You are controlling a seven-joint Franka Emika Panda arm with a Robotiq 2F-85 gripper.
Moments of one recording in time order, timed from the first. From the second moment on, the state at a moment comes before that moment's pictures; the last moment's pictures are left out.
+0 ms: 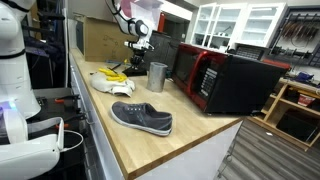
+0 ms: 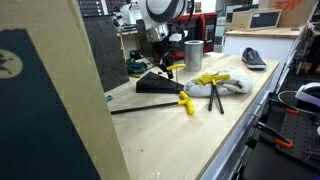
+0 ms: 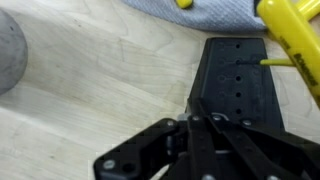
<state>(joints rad) 0.17 0.48 0.11 -1.75 -0.10 2.00 -0.07</state>
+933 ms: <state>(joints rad) 0.24 0.44 0.13 -1.88 -0.22 2.32 -0.03</state>
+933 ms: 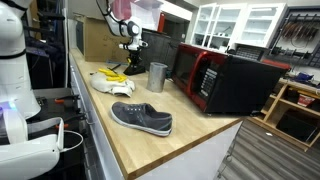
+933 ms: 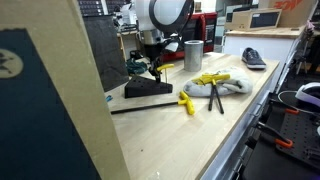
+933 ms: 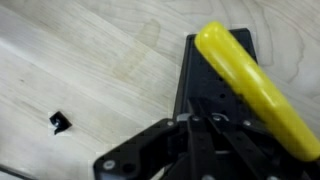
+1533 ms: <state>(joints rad) 0.20 0.30 0.15 -1.91 -0.15 2.35 -0.14</state>
